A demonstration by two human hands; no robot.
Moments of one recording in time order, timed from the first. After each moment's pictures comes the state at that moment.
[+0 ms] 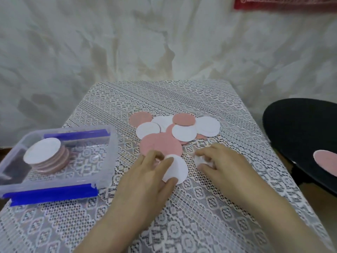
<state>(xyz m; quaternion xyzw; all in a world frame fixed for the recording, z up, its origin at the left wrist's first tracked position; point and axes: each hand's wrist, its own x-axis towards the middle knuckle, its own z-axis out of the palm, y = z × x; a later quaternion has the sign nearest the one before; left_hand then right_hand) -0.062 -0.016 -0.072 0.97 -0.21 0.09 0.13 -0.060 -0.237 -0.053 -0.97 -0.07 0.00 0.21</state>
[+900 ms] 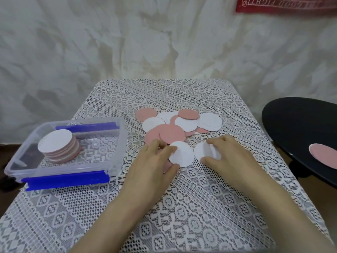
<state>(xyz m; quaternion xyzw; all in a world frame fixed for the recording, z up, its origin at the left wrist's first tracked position) -0.060 -0.011 -0.080 0.94 -0.21 0.13 0.21 -0.069 -0.230 -0.051 -0.97 0.05 0.03 0.23</state>
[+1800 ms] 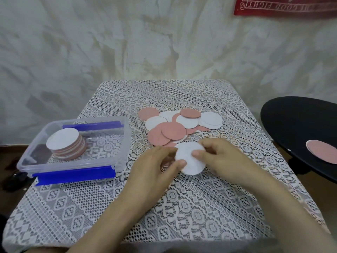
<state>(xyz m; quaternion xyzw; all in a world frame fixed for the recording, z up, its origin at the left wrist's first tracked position) -0.081 -0.004 -0.067 0.90 -0.19 0.06 0.38 -0.078 -0.214 -0.039 -0.86 -0.05 0.10 0.49</state>
